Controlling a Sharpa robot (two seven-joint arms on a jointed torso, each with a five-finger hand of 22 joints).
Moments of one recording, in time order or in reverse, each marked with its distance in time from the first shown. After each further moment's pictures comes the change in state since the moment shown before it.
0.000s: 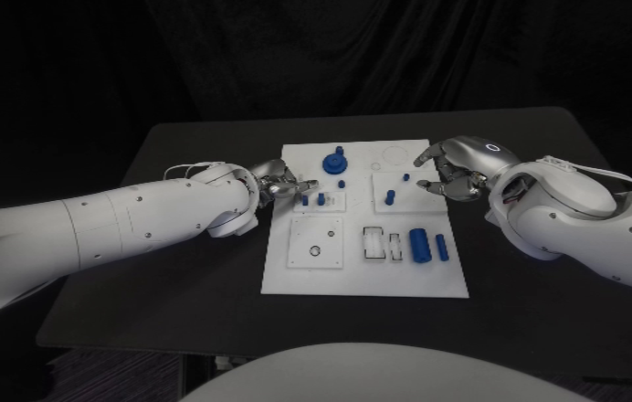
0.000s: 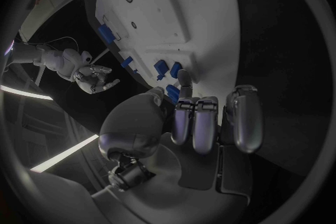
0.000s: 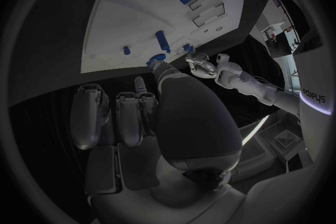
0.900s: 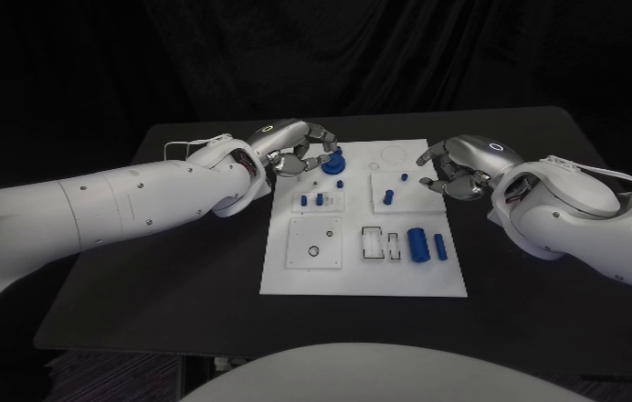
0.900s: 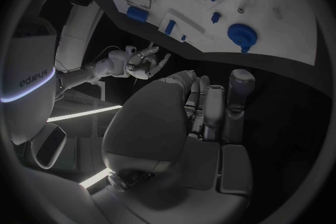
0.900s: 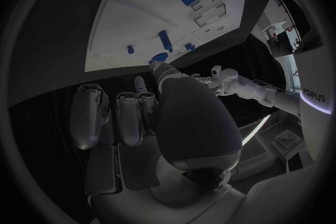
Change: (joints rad) left arm 0.066 0.039 0.001 -0.052 -0.165 -0.196 0.565; left_hand 0.654 -0.137 0.351 -0.091 0.033 -0.335 0.113 -0.188 -0.391 -0.842 0.144 -1.115 -0.487 -0.186 0.142 -0.156 0.000 0.047 -0.316 0.122 -0.292 0.001; right arm 0.000 -0.011 0.000 0.000 0.004 -0.011 0.003; right_hand -0.005 0.004 0.013 -0.001 0.040 0.007 0.000 0.000 -0.006 -0.004 -0.004 -0.008 0.000 0.000 0.000 0.000 0.000 0.000 0.000 0.000 0.000 0.000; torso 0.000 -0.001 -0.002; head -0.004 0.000
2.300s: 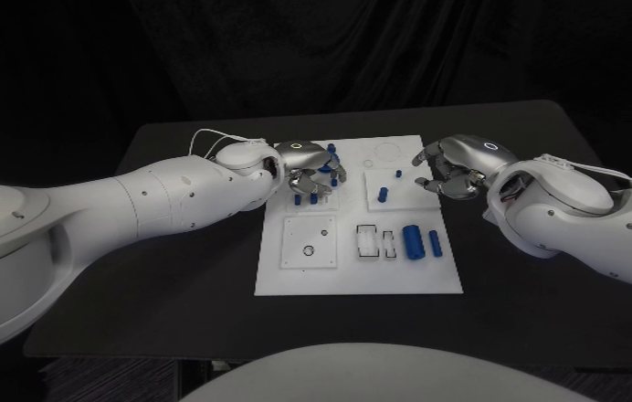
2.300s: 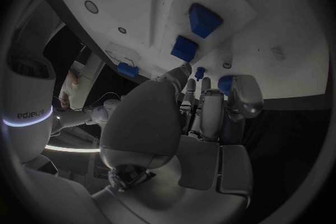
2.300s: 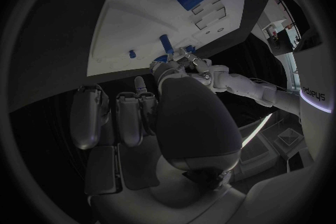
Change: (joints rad) left arm -0.034 0.190 -0.001 -0.247 -0.309 0.229 -0.058; left_hand -0.100 -0.017 -0.087 -0.123 -0.205 0.019 -0.132 0.000 -0.412 0.008 -0.038 -0.050 -0.264 0.076 -0.052 0.024 -0.006 0.000 0.133 -0.022 0.109 0.000; right arm 0.000 0.000 0.000 0.006 0.008 0.004 -0.001; right_hand 0.000 0.000 0.000 0.000 0.004 0.004 0.004 0.000 -0.001 0.000 0.000 0.000 0.001 0.000 0.000 0.000 0.000 0.000 0.000 0.000 0.000 0.000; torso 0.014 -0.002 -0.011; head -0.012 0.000
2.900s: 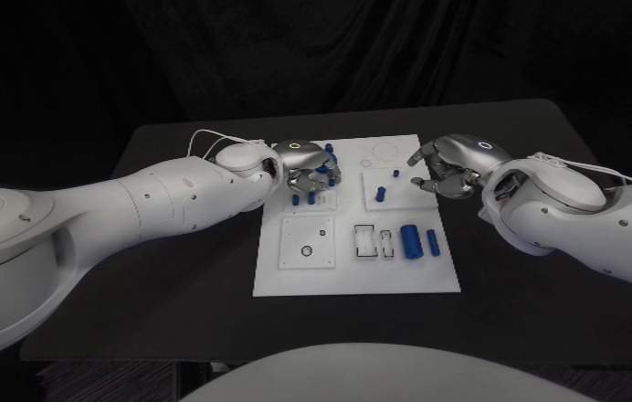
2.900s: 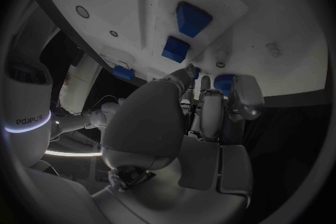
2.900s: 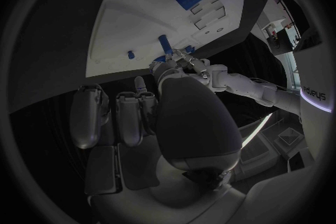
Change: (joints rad) left arm -0.006 0.023 0.000 -0.035 -0.029 -0.024 -0.010; left_hand 0.010 0.026 0.021 0.004 0.029 0.099 0.009 0.004 -0.052 0.056 -0.009 -0.012 -0.054 0.003 -0.003 0.000 -0.010 0.000 0.012 -0.010 0.000 0.000; right arm 0.000 0.006 0.000 -0.002 0.005 0.006 -0.002; right_hand 0.000 0.000 0.003 0.003 0.004 0.003 -0.003 0.000 0.000 -0.008 0.000 -0.007 0.000 0.000 0.000 -0.005 0.000 0.000 0.000 0.000 -0.007 0.000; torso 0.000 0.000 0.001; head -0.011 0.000
